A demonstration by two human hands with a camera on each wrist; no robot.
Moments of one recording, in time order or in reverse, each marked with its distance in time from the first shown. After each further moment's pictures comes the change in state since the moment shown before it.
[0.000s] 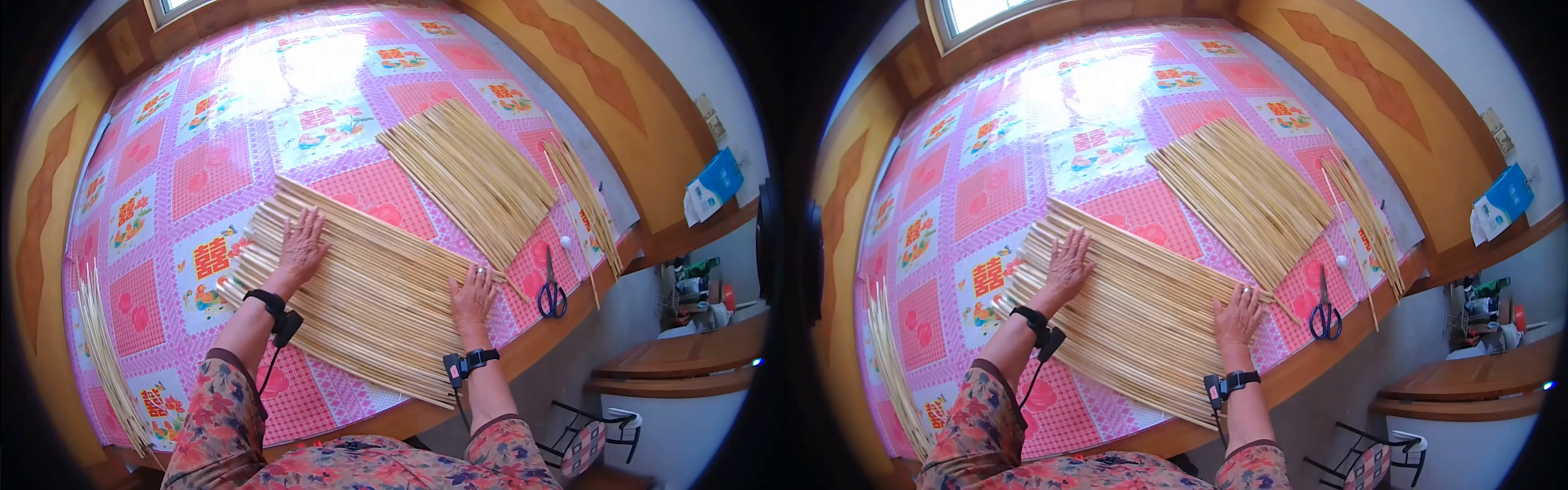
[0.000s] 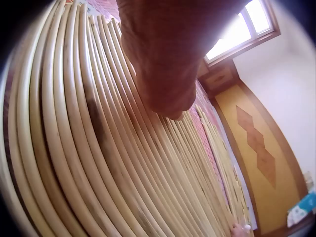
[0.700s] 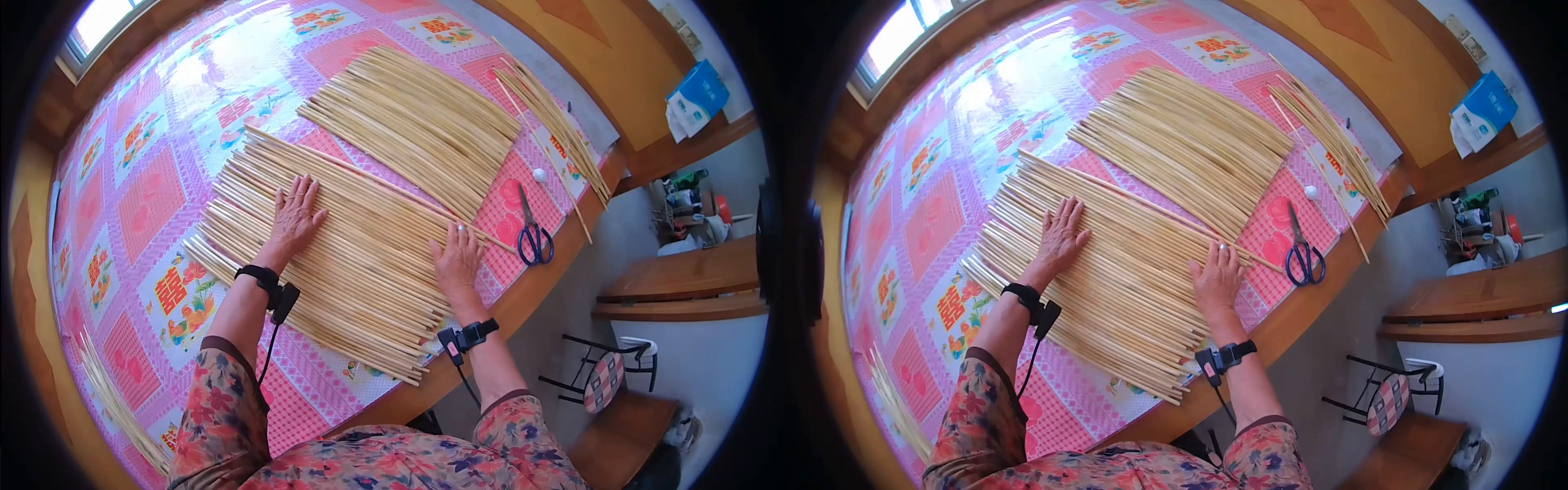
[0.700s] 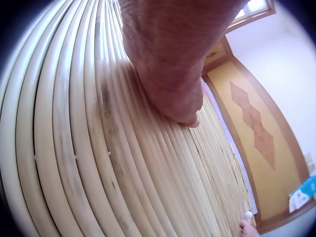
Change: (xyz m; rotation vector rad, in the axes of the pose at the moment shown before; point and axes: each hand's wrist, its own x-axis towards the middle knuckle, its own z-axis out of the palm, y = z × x) left_hand 0.083 0.071 0.044 -0.131 -0.109 0.180; right_hand 0.006 0.033 -0.006 0.066 -0.031 0.080
